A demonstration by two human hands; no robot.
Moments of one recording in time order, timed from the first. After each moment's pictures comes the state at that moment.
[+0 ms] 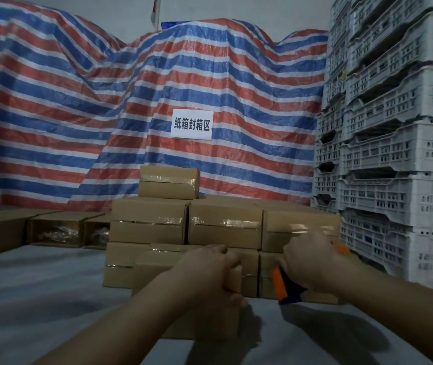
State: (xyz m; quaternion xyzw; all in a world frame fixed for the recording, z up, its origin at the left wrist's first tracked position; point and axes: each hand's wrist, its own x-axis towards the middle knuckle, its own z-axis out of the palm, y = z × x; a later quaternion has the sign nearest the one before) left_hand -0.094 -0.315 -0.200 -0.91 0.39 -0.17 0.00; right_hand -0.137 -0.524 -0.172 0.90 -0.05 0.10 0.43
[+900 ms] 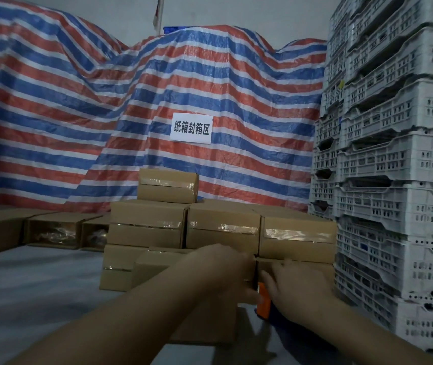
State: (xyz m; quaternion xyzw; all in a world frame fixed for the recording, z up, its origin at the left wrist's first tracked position) left_hand -0.107 -0.345 -0.170 -0.92 0.38 -0.09 0.04; right_hand -0.140 -0.516 -0.222 0.96 -0.06 0.25 0.09
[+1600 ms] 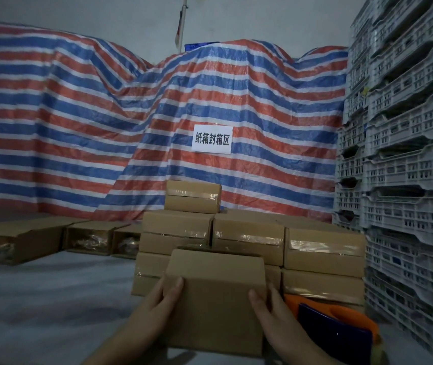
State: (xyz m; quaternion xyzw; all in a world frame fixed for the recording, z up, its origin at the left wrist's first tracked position) left_hand -0.087 -0.206 -0.268 -0.71 0.15 -0.01 -0.68; right_hand -0.130 -0.447 -0.263 0.80 0.03 0.13 -0.59
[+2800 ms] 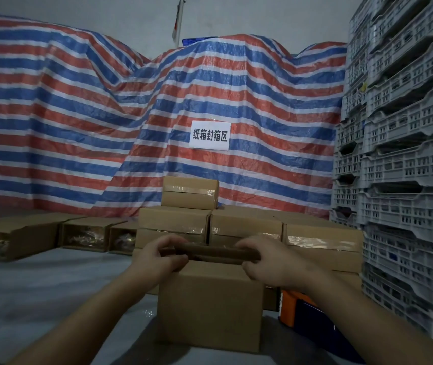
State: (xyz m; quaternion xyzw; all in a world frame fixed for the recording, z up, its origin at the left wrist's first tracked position) left_hand -0.054 -0.209 -0.215 -0.76 0.21 -0.12 -0.60; right_hand -0.111 -0.457 -0.168 0.97 0.12 0.17 -0.14
